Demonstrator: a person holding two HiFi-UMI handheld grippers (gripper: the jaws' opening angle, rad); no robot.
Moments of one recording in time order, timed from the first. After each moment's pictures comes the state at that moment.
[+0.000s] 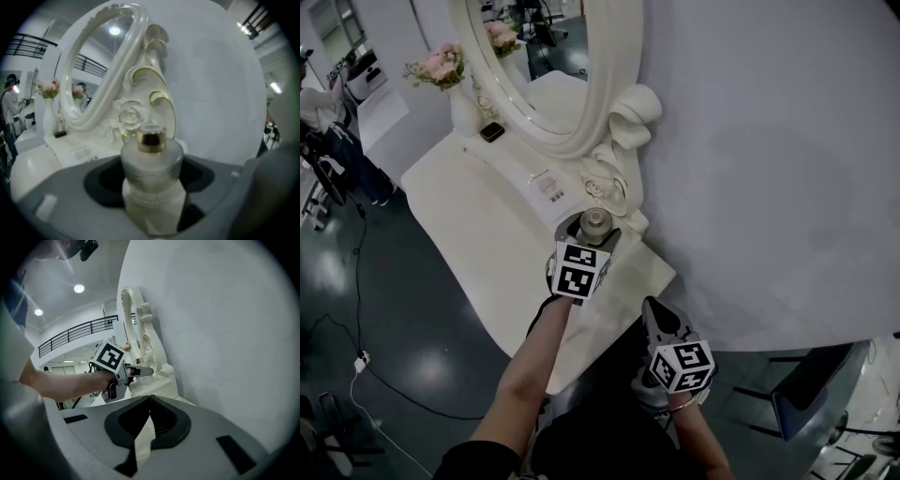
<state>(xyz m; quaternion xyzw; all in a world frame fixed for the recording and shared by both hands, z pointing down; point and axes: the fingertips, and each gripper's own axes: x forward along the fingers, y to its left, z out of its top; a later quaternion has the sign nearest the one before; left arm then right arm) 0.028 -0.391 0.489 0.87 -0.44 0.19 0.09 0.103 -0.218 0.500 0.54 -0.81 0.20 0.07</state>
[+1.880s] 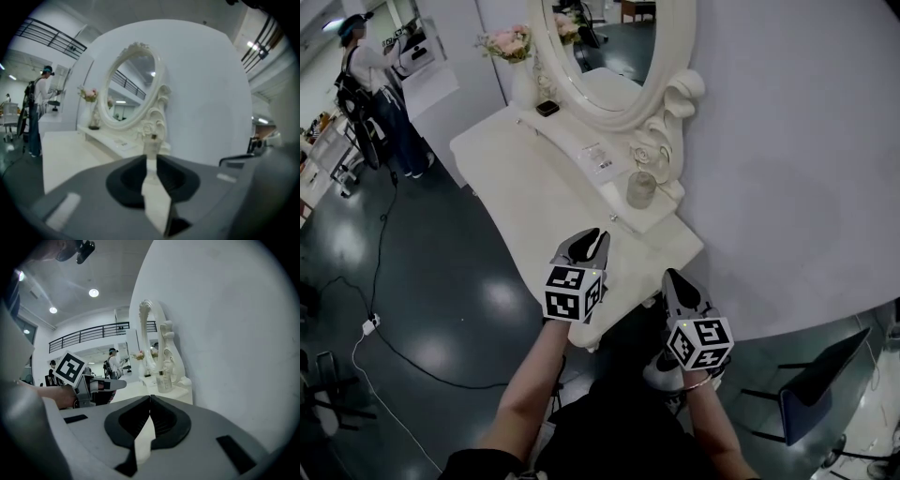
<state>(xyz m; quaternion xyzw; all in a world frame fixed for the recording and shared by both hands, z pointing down) -0.076 -0.235 0.446 0.85 -0.51 0.08 0.13 0.060 -0.161 0.453 0.52 -0.84 0.13 0.05</state>
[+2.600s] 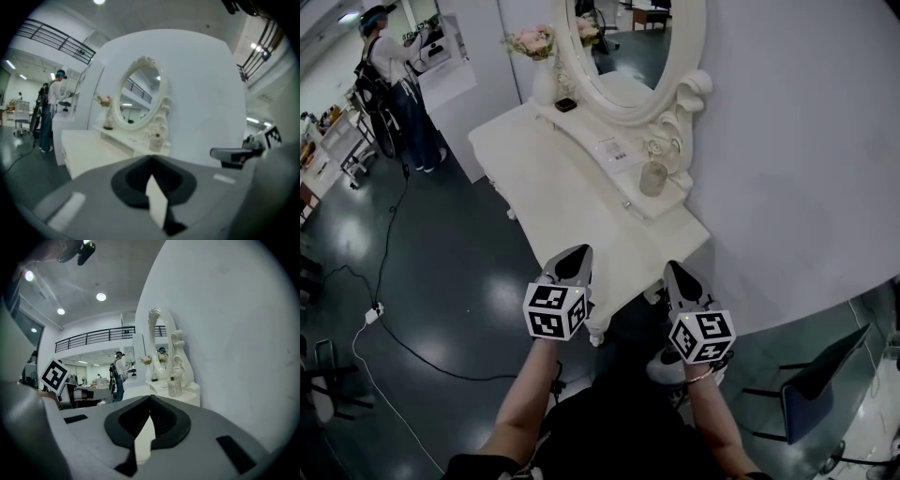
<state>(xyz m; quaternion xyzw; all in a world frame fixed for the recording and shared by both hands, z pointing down) -0.134 -0.141 0.440 0.83 -0.54 0.05 0.14 0.032 -0.116 0.430 0.50 -0.86 0.10 0.03</state>
